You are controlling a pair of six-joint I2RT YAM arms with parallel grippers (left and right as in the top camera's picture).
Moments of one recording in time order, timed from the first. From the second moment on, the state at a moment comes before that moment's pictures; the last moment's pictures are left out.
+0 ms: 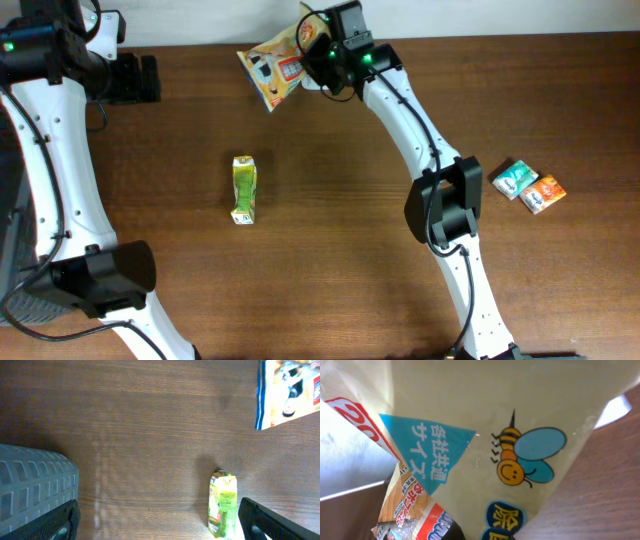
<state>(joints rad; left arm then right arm) 0.18 2.03 2.43 -1.49 0.07 0.11 0.38 2.62 2.58 -0.73 -0.27 1.12</state>
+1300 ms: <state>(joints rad) 0.18 2.03 2.43 -1.49 0.07 0.11 0.34 2.52 2.55 -0.93 -0.18 0.99</state>
